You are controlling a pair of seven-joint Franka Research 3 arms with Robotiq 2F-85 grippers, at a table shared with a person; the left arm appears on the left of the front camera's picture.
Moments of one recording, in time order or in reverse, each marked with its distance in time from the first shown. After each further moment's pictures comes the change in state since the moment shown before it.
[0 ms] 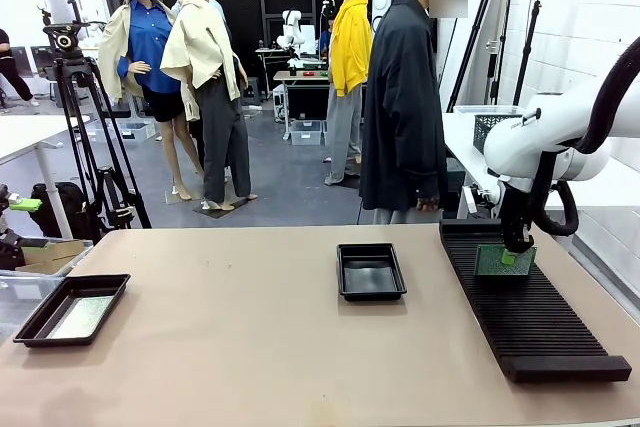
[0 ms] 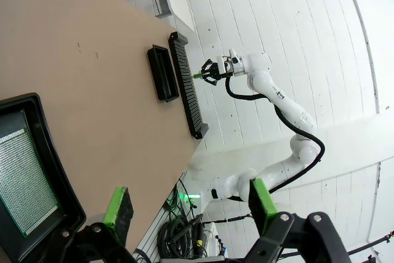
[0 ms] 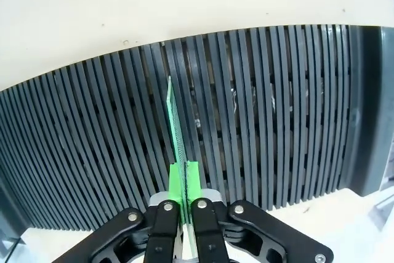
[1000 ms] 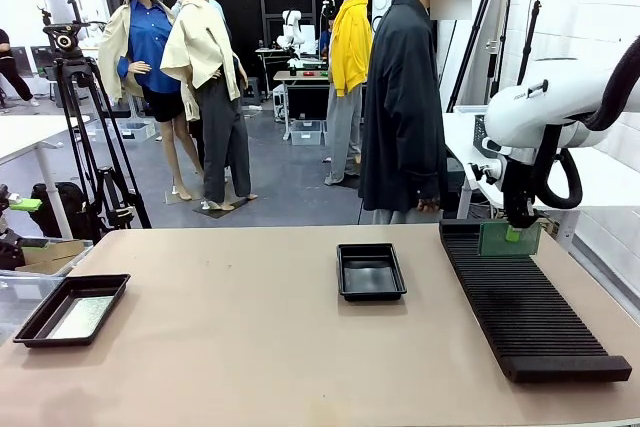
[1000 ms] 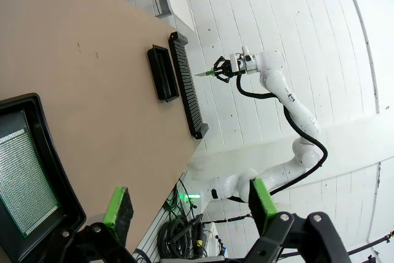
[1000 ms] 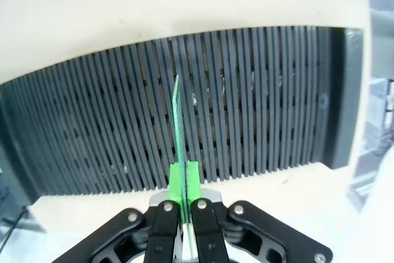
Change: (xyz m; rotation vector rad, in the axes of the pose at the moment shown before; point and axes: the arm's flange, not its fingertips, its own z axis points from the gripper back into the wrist) left arm 0.000 0.000 0.000 0.000 0.000 0.000; right arm 0.016 0.005 0.062 -0.025 0.056 0.036
